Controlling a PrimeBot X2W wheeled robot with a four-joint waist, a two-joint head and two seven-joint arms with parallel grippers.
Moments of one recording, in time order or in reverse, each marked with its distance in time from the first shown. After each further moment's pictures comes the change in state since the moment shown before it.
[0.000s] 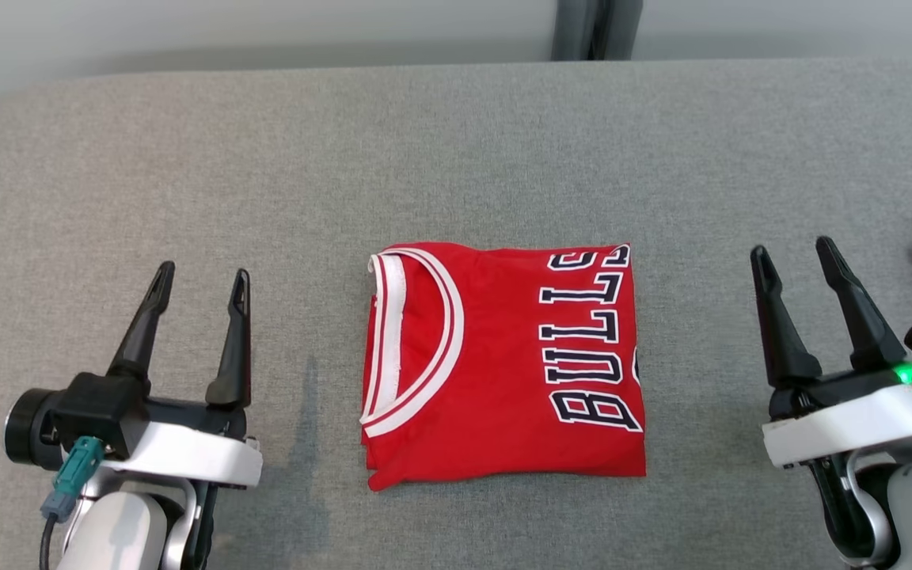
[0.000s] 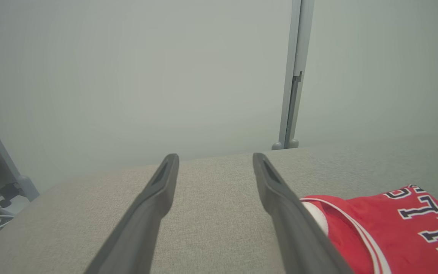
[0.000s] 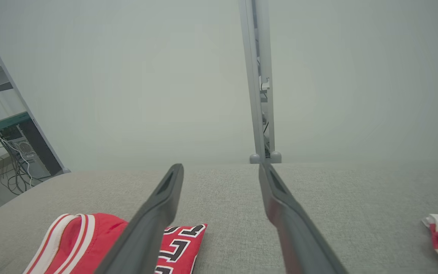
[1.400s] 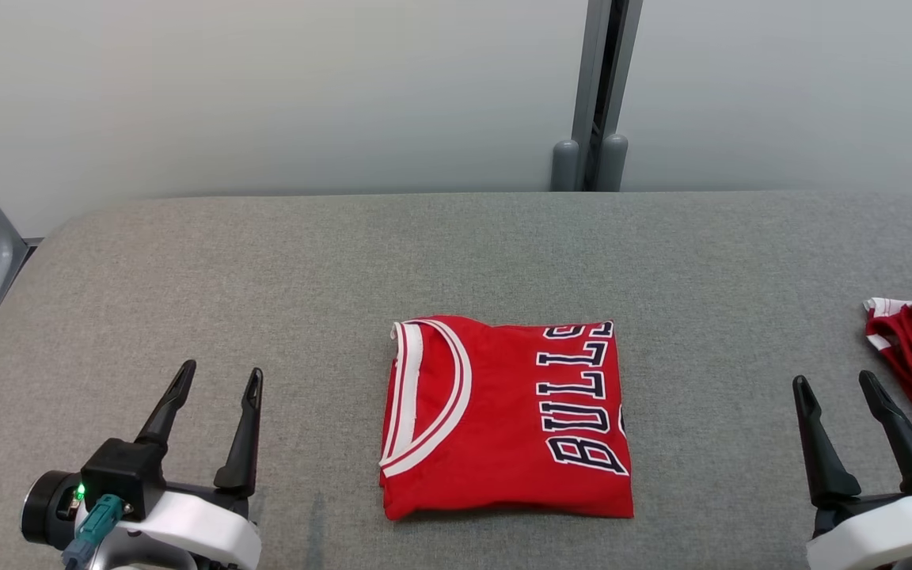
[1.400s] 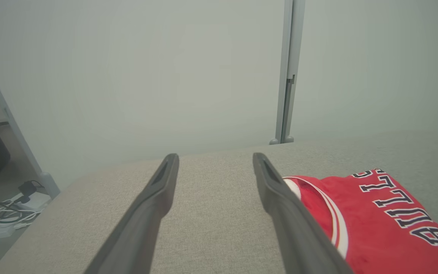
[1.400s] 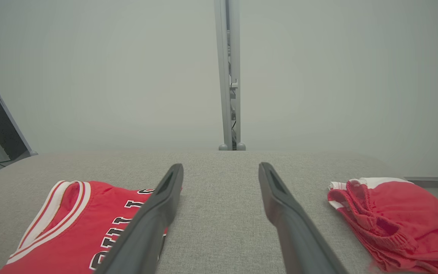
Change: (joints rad) left arm 0.145 0.048 -0.046 0.026 -0.040 -0.004 0.058; right arm 0.294 0.036 -0.145 -0.115 -0.114 0.000 0.139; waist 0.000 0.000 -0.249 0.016
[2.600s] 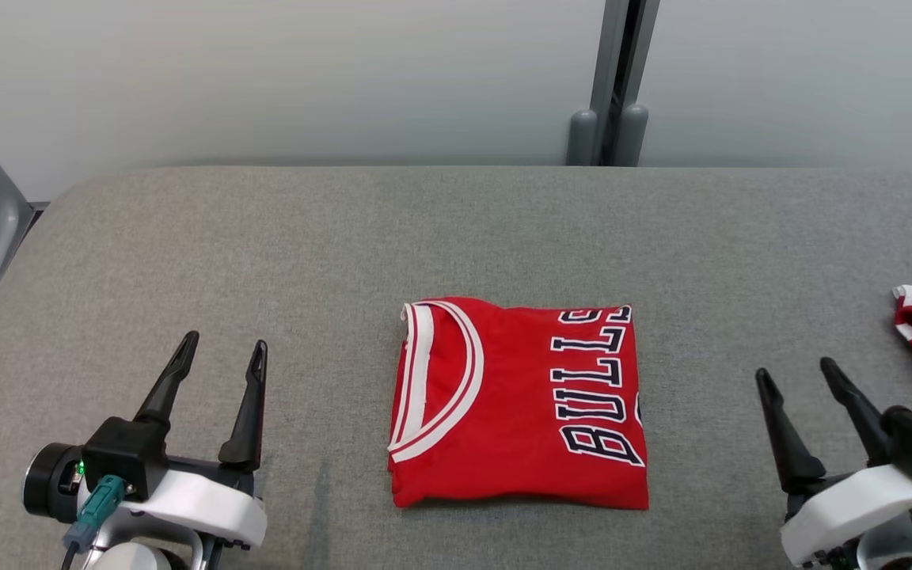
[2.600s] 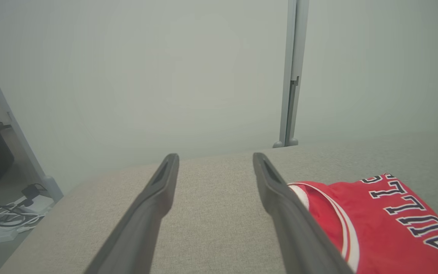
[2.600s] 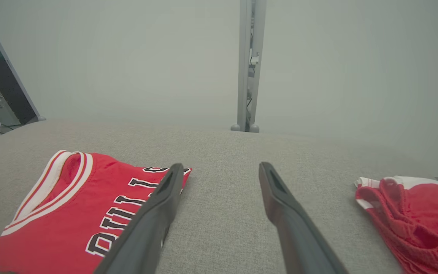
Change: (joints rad) left arm -0.040 0.012 -0.024 -0.016 -0.006 0.019 -0.010; right arm -0.062 -0.046 0.063 0.064 -0.018 0.000 0.032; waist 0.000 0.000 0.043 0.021
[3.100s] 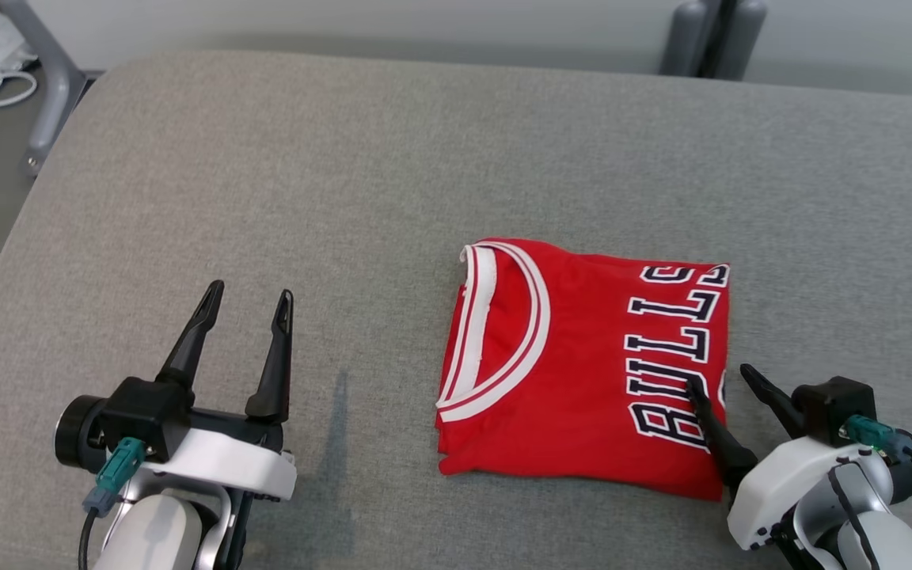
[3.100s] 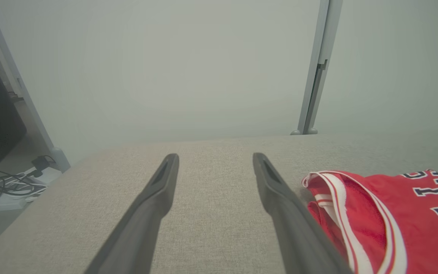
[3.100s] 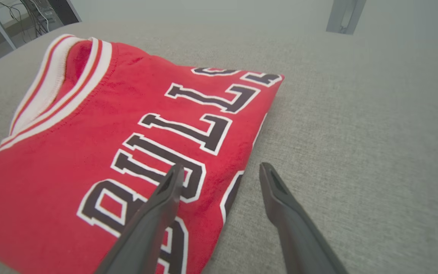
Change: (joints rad) left arm -0.109 -0.063 -0.020 0.048 -0.008 -0.015 -0.061; right arm -0.181 -0.054 0.208 0.290 0.062 0.000 -0.006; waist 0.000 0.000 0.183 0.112
